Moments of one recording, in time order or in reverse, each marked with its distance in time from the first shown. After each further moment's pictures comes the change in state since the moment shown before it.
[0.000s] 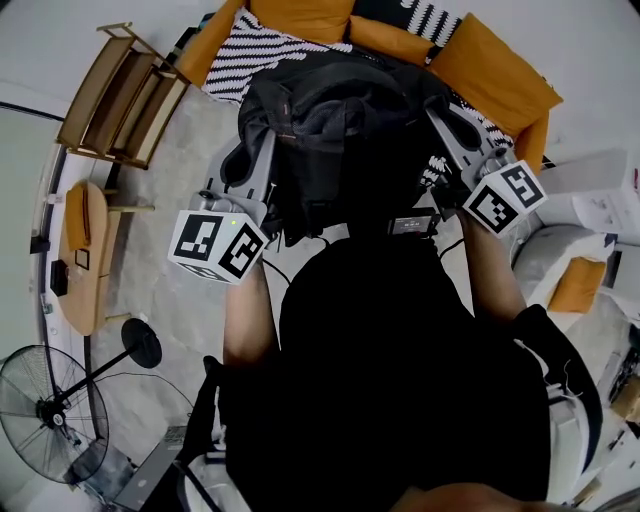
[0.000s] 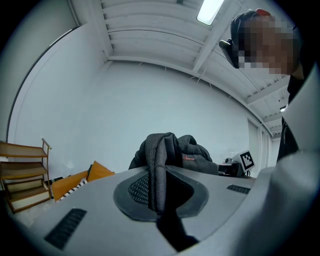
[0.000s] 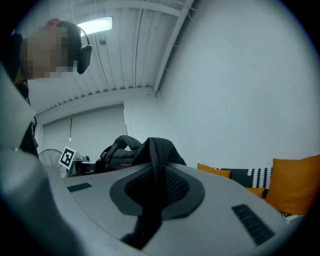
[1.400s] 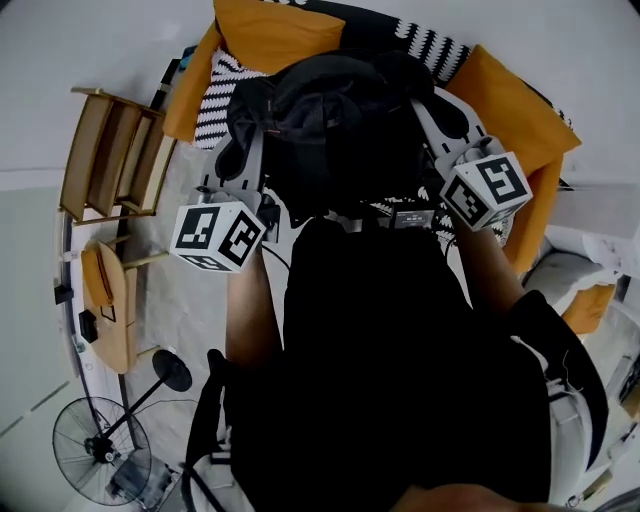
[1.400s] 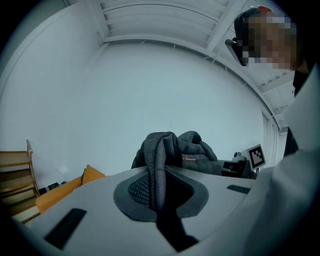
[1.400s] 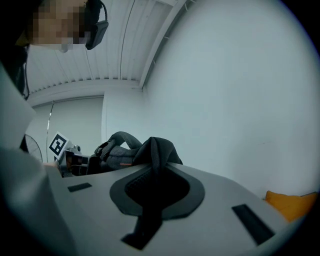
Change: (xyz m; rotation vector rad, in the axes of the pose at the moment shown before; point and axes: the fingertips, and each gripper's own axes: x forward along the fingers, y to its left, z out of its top) left arm 0.285 0.106 0.020 0.030 0.081 0.036; right arm 0.159 -0.237 0.062 -0.112 -0.006 -0.164
